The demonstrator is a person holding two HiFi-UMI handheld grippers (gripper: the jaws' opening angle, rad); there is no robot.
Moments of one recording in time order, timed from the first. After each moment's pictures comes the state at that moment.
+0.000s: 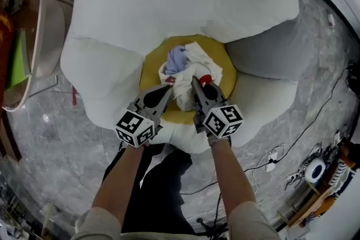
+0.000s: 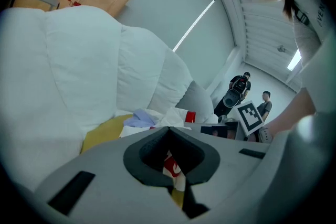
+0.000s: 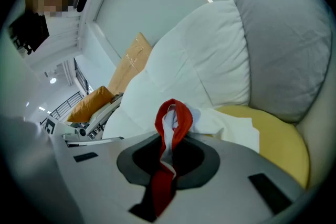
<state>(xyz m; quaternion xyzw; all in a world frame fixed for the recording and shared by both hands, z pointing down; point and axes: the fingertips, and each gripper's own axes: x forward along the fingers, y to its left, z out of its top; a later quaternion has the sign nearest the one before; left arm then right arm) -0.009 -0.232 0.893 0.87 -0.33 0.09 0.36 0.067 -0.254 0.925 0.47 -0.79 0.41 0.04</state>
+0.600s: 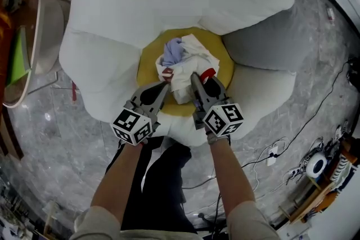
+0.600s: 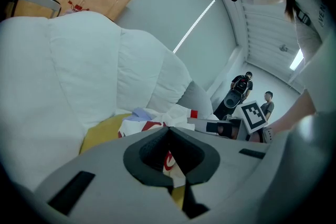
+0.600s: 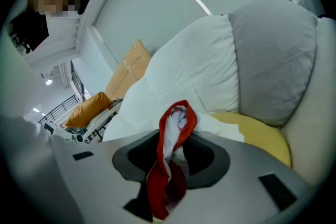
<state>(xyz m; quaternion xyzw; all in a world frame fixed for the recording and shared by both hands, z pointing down) -0.010 -0.218 0.880 0.86 -0.34 0.09 0.36 0.084 -0.242 0.903 0.50 -0.77 0.39 0.03</state>
